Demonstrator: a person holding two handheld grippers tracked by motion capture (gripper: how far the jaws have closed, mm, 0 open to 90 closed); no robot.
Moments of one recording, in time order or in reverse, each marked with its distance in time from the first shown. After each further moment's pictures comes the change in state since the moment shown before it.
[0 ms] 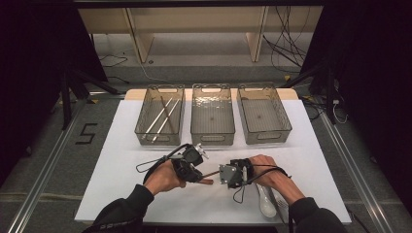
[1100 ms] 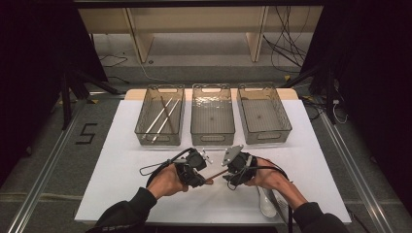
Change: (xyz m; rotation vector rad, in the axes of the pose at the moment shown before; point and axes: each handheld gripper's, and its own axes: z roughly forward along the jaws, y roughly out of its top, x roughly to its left) left arm -0.014 0.000 0.010 0.029 -0.014 0.014; right arm -0.017 -0.011 -0.001 -0.003 0.177 0.534
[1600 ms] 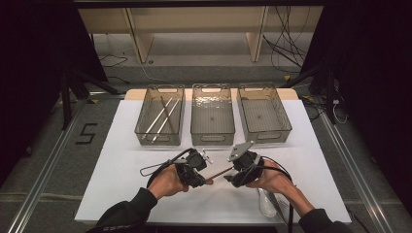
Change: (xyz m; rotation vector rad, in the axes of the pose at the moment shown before) left arm 0.000 -0.001 0.002 0.005 0.003 -0.004; right arm -0.001 -0.006 -0.021 -0.071 0.029 0.131
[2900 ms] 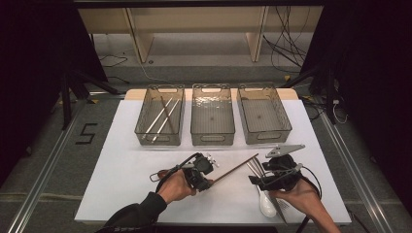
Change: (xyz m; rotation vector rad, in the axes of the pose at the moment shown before) left arm -0.008 0.005 0.026 0.005 0.011 -0.041; right arm 0.011 -0.051 -0.081 -0.099 -0.080 0.463
